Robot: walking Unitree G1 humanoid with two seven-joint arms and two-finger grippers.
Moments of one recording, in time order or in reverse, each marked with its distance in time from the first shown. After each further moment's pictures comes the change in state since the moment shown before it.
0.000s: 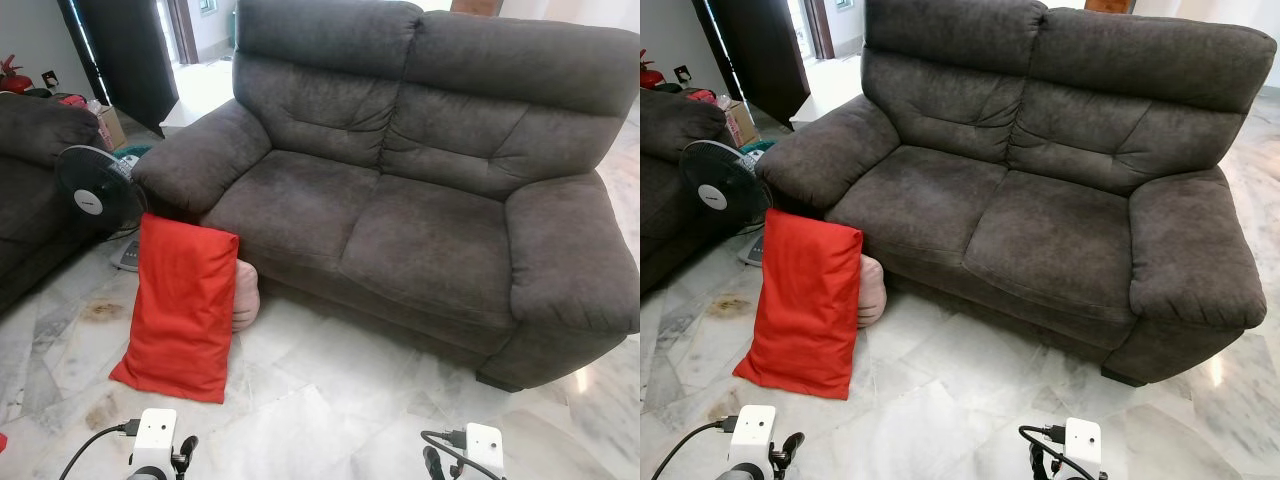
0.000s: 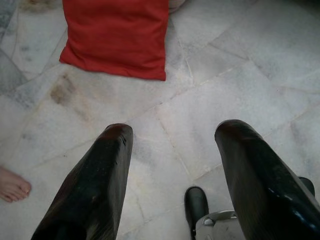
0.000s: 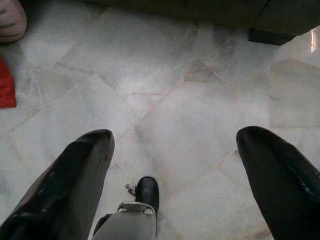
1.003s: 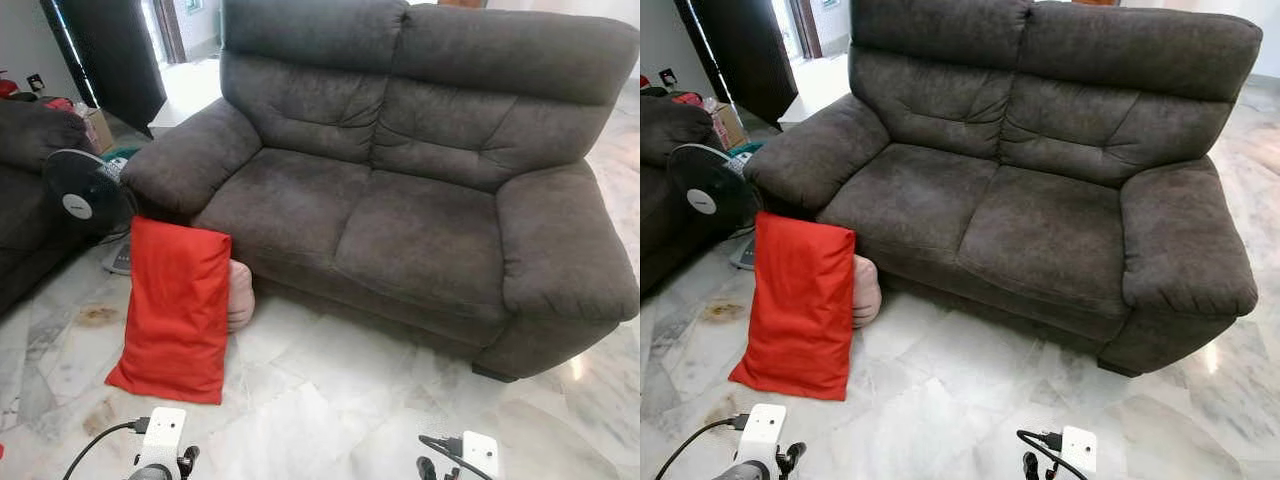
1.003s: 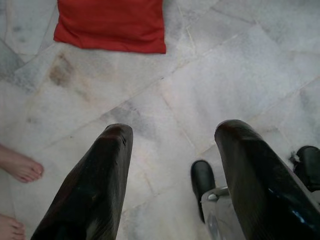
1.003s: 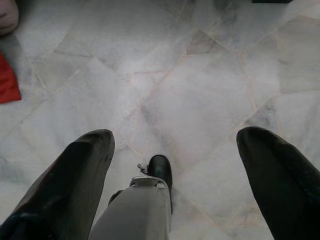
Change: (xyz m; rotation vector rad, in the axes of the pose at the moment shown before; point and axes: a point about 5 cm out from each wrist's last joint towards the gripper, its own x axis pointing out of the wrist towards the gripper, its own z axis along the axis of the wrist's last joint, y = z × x) left arm 0.003 -0.003 0.001 0.017 0.068 0.014; right arm 0.000 0.008 -0.008 0.061 0.059 0.010
